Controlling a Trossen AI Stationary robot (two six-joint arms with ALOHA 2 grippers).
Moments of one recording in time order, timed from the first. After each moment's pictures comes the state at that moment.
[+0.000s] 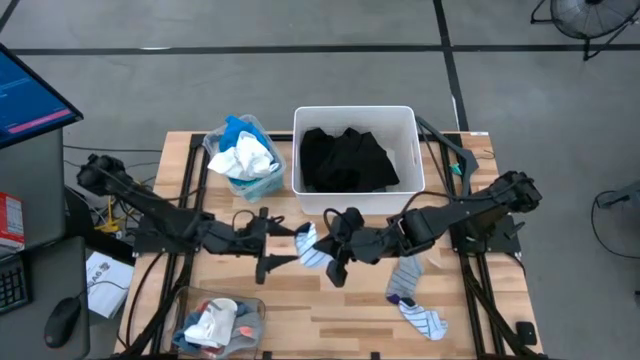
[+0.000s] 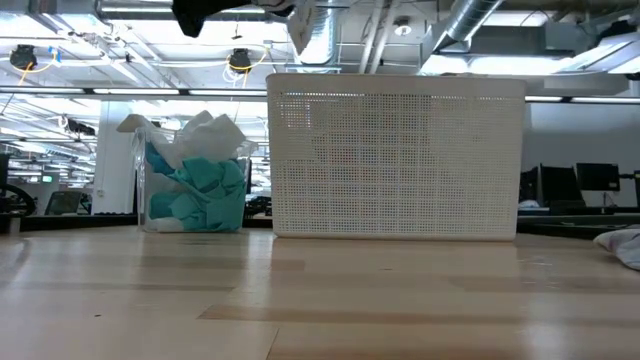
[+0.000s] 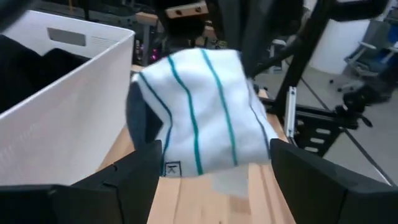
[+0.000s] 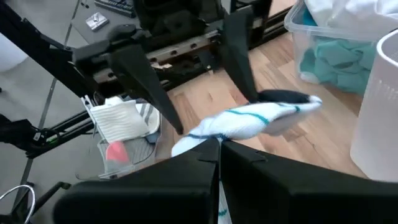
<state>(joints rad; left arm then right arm) -0.46 1.17 0.69 0.28 -0.49 -0.28 0.39 1.66 1.52 -0.43 0.42 0.65</state>
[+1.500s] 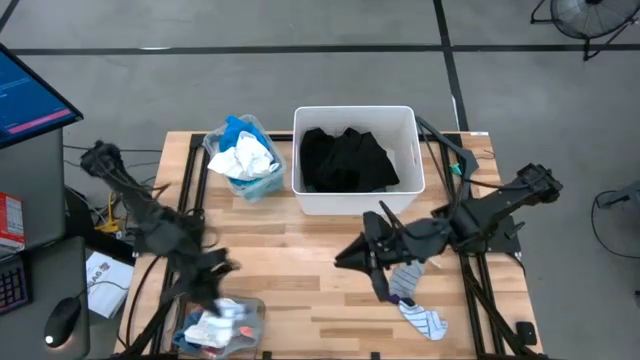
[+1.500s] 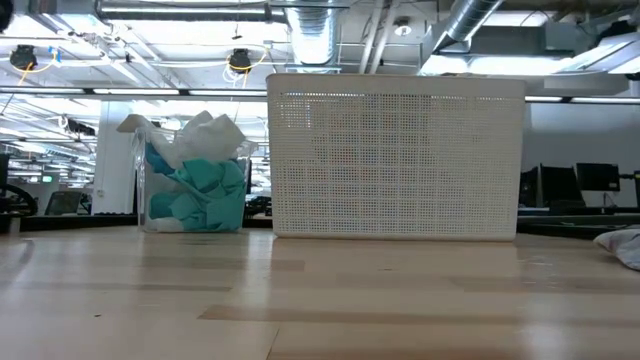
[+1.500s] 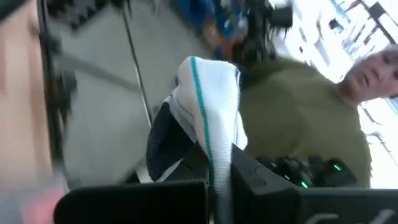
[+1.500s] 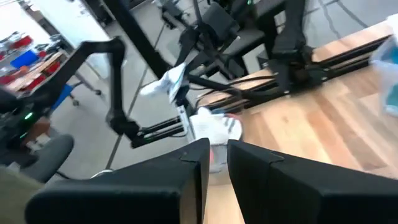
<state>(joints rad) -0.75 0.88 0.69 0.07 0.15 -1.00 0.49 1.47 1.52 -0.37 0.31 0.59</state>
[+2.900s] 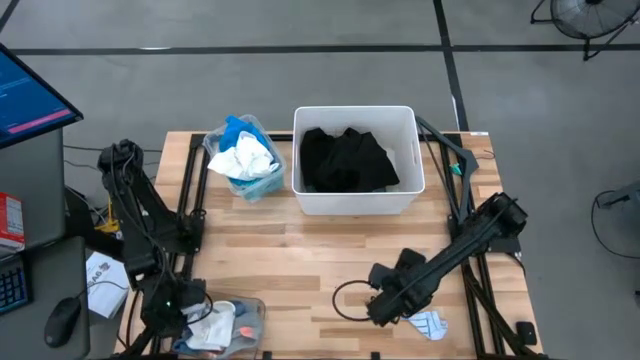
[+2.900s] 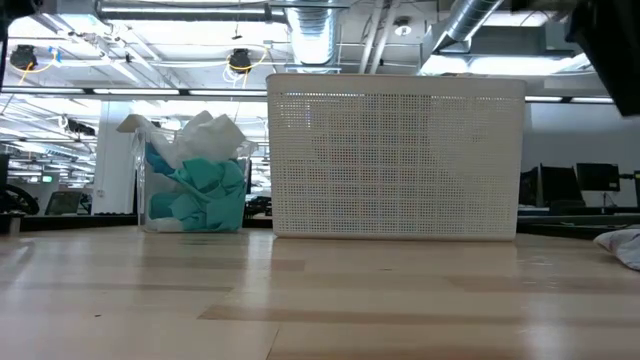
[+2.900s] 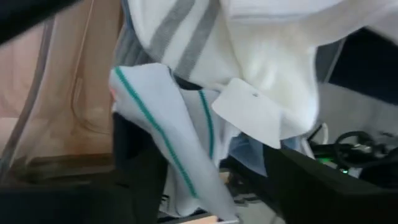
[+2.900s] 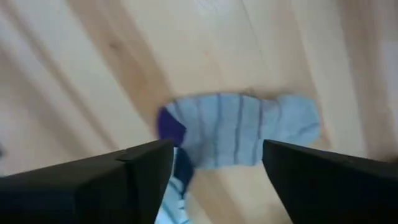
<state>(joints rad) -1.23 1.13 0.69 -0.61 0.01 -1.45 0.65 1.87 1.52 -1.34 0.13 1.11</state>
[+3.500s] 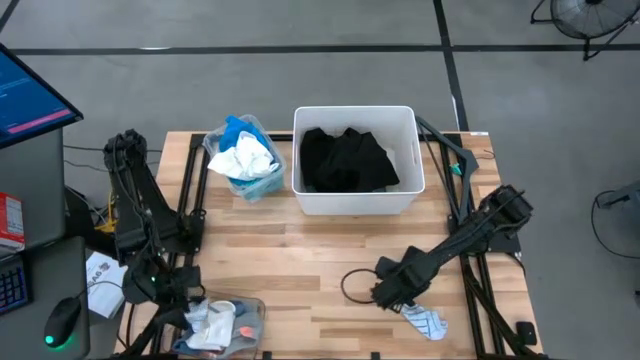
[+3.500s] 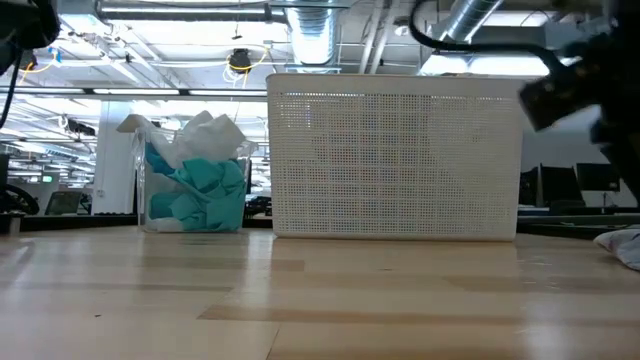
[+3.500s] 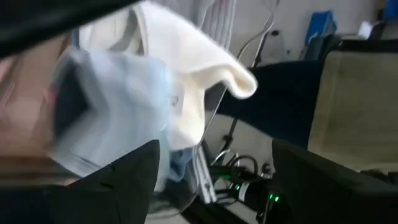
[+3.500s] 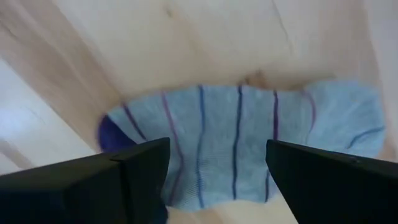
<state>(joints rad) -1.23 0.90 0.69 -0.54 -0.12 -1.66 0.60 1.80 1.11 -0.98 0.02 1.13</state>
